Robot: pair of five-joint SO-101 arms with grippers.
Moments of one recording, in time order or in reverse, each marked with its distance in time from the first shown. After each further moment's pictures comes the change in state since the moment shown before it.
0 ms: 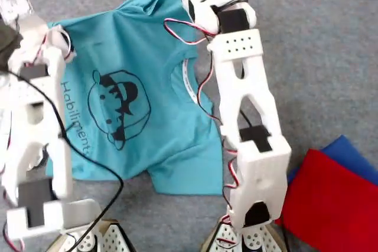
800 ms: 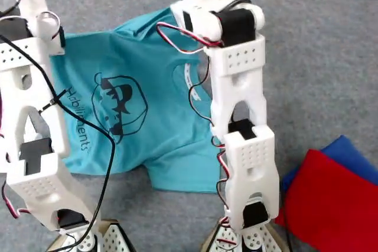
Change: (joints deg) left arm -1.5 20.0 -43.7 49.5 -19.3; right arm -4.3 8.4 -42.8 52.5 2.5
